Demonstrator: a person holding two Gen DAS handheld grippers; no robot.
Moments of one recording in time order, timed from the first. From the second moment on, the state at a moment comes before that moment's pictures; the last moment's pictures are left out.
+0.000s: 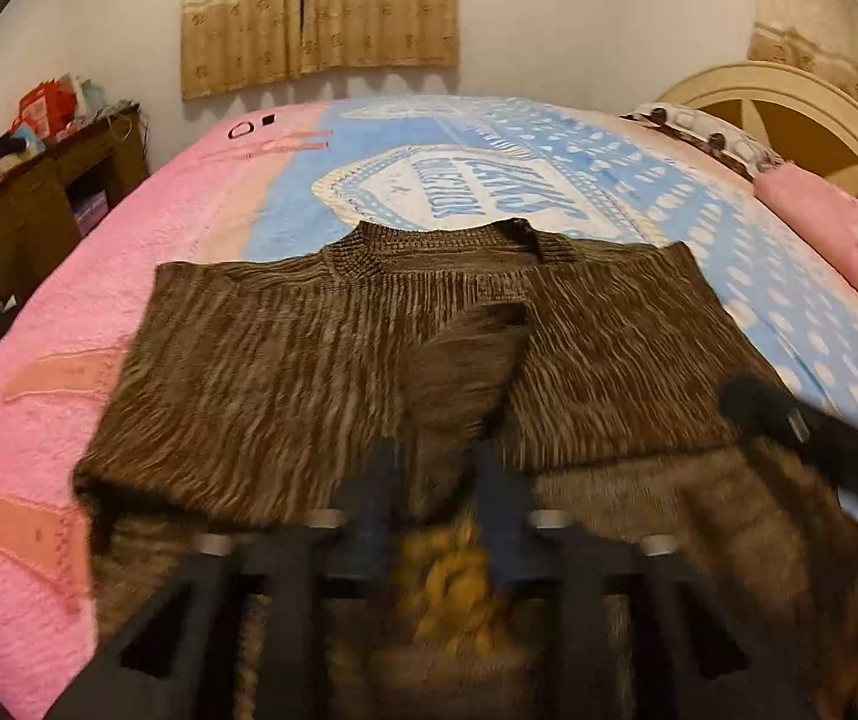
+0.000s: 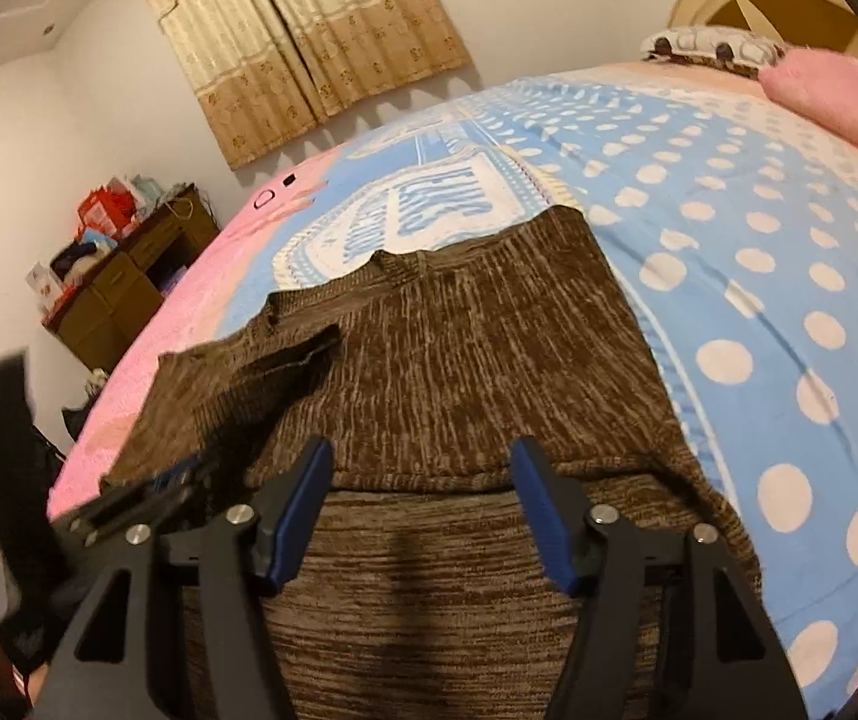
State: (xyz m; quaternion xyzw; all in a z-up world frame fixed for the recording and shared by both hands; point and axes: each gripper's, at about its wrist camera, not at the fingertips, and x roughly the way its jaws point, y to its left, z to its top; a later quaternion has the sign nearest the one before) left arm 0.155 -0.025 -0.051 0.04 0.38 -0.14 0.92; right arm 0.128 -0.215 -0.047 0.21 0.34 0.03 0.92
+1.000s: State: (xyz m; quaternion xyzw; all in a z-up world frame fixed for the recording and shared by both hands) left arm 0.163 0.111 -0.080 -0.08 0.39 0.05 0.92; right arm 0.245 -0.127 -0.038 0.03 0.35 0.10 0.93
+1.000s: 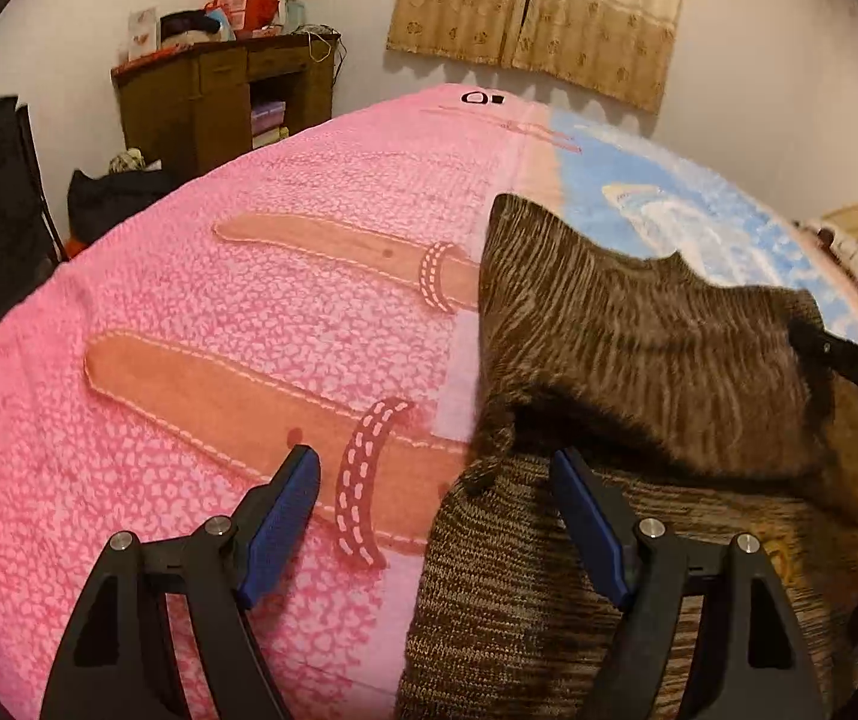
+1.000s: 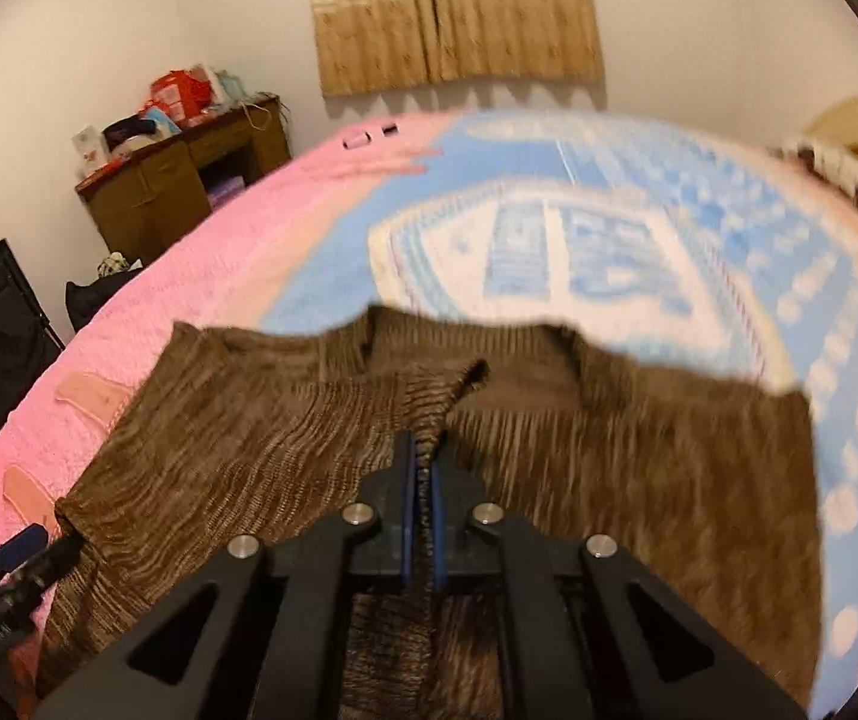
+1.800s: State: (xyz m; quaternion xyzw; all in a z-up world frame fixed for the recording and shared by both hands) left arm 0.093 0.139 -0.066 -0.02 0.41 0.02 0.91; right arm 0.182 -0.150 -0.058 0.07 0.40 0.09 0.91
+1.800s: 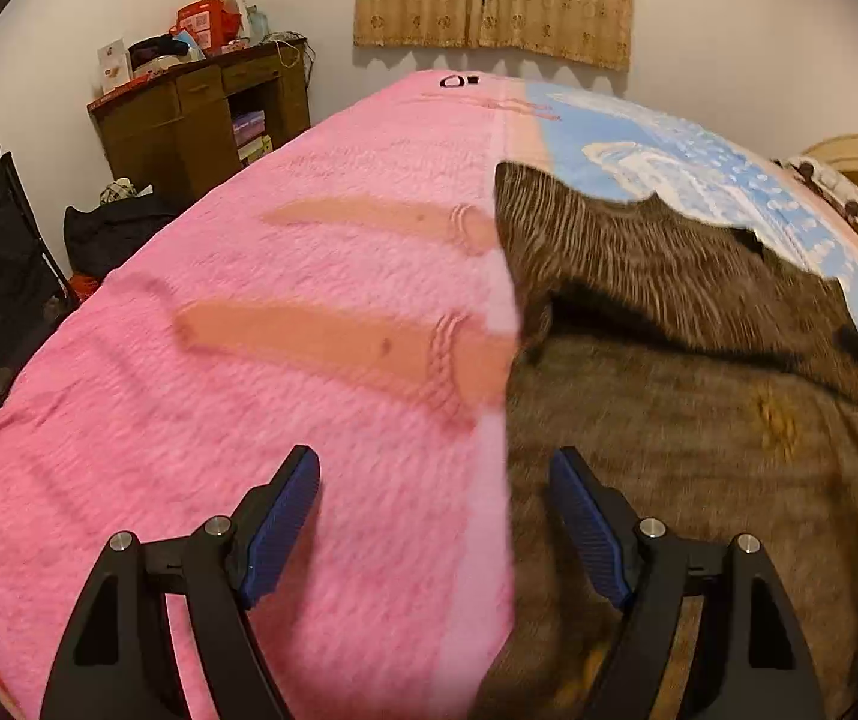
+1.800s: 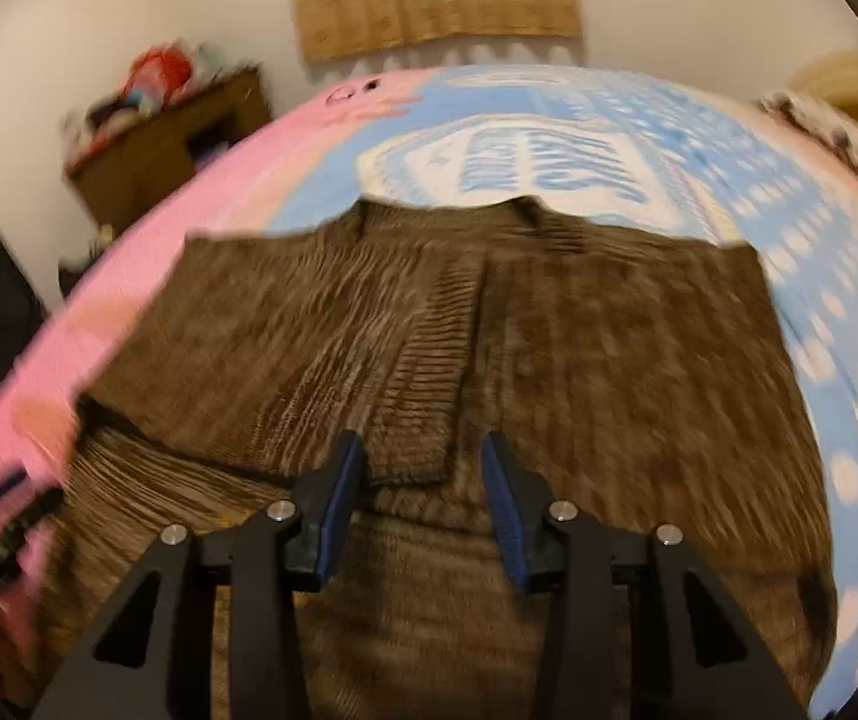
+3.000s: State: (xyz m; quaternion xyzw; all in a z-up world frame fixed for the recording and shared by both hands) left arm -0.061 0.134 -0.096 -0.07 0.45 -0.18 0.87; right arm -0.109 -0.284 -0.081 0.16 0.43 0.03 0.89
